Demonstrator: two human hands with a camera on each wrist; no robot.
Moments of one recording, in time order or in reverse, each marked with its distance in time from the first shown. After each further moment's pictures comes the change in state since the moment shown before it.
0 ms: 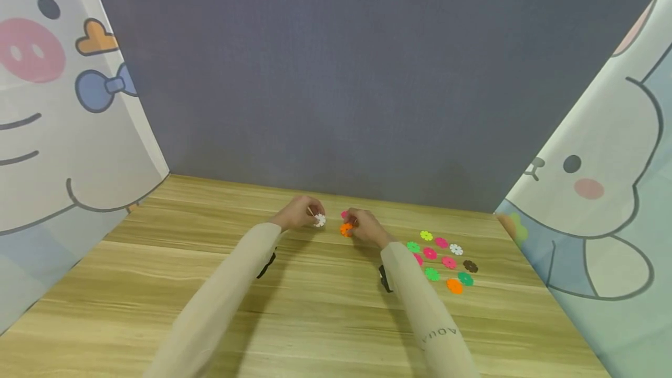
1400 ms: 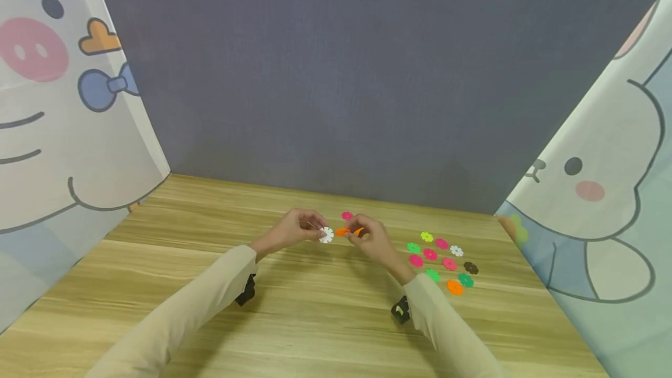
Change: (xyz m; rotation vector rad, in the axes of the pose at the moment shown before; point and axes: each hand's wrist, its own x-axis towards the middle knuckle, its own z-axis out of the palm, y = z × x) left_hand -0.056 0.037 0.005 -0.513 0.005 -0.062; right_hand -0.070 -0.073 -0.023 0.303 0.291 -0.243
